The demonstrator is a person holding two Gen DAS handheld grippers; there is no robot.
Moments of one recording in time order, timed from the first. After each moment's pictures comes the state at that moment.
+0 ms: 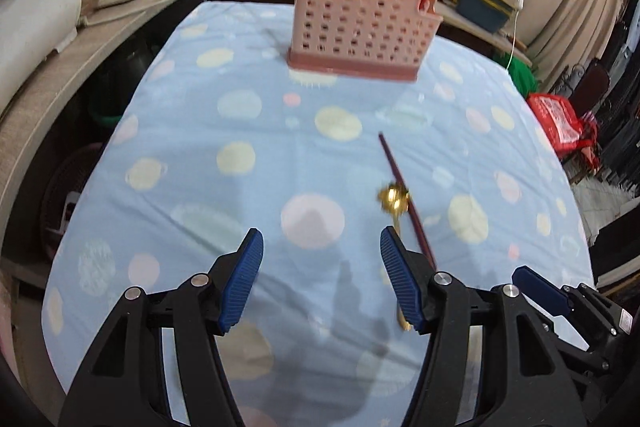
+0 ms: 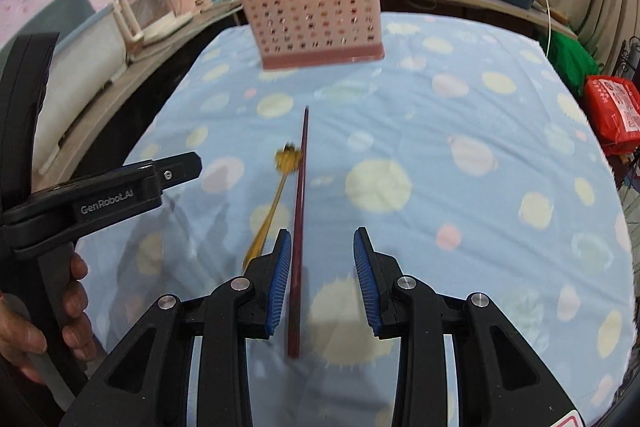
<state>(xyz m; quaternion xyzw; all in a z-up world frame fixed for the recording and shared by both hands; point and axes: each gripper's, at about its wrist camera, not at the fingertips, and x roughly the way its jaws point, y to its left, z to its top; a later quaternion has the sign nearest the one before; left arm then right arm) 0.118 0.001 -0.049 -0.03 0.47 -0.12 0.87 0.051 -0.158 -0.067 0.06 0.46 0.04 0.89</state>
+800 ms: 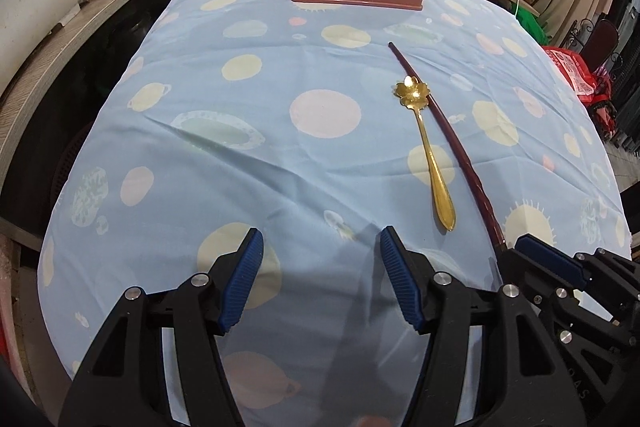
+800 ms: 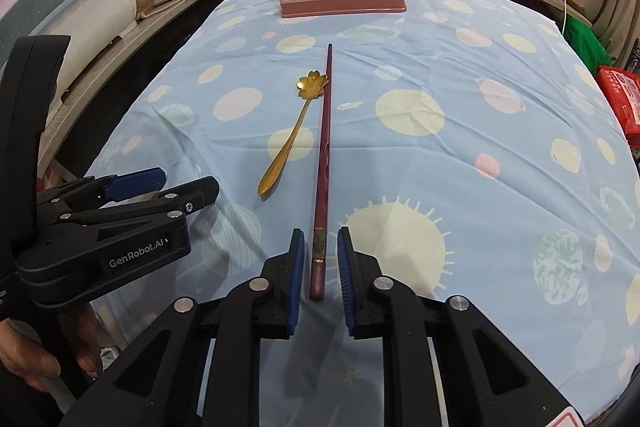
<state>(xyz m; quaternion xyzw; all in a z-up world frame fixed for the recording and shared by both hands) 0.081 0.000 -0.090 0.02 0.51 -0.11 0.86 0.029 -0.137 -0.099 0.04 0.49 0.06 0.87</state>
